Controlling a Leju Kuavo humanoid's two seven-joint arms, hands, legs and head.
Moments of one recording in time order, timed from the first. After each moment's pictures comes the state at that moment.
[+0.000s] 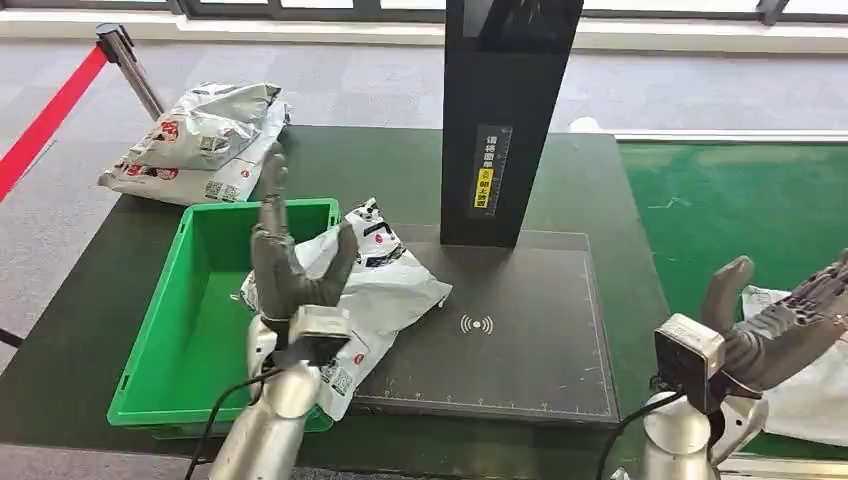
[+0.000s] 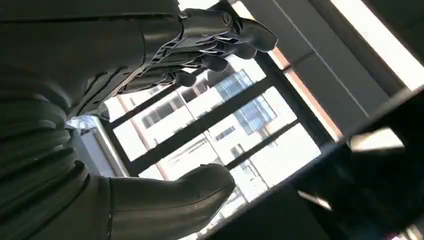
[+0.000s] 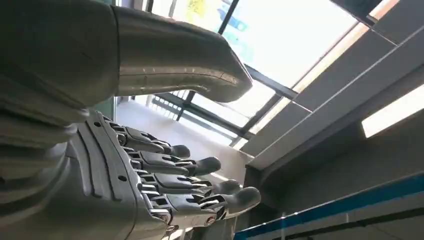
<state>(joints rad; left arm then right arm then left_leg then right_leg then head) -0.23 -0.30 -0.31 -1.53 -0.71 0.41 -0.53 -0.12 0.25 -0.22 -1.68 0.80 -0.69 -0.58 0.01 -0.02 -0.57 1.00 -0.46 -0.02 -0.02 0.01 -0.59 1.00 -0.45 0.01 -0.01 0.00</state>
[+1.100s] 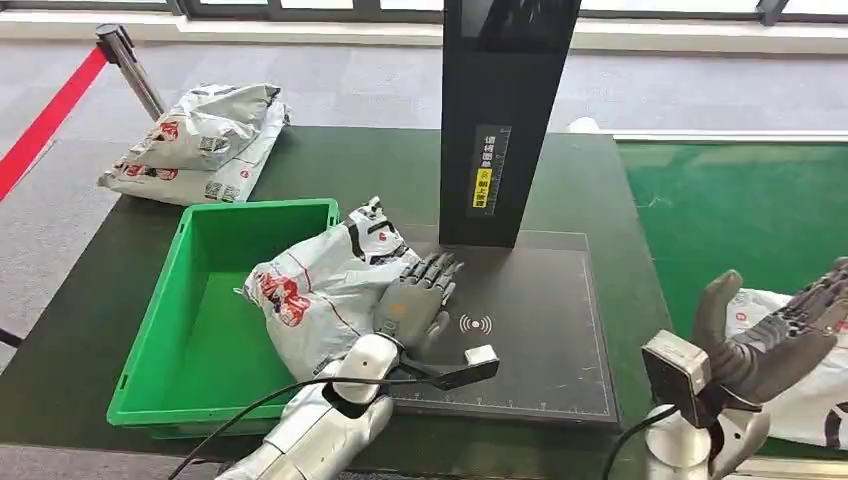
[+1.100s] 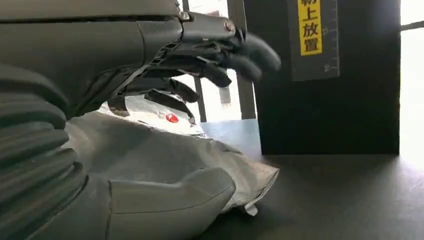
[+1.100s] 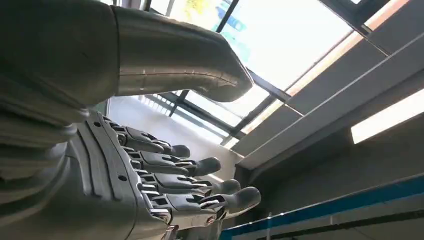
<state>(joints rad) -0.41 -0.30 -0.49 -0.91 -1.48 0.17 0.09 -0.07 0.24 -0.22 -1.70 0.83 -0.69 -0.61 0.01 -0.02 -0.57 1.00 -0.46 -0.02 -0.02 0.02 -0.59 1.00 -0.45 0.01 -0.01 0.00</state>
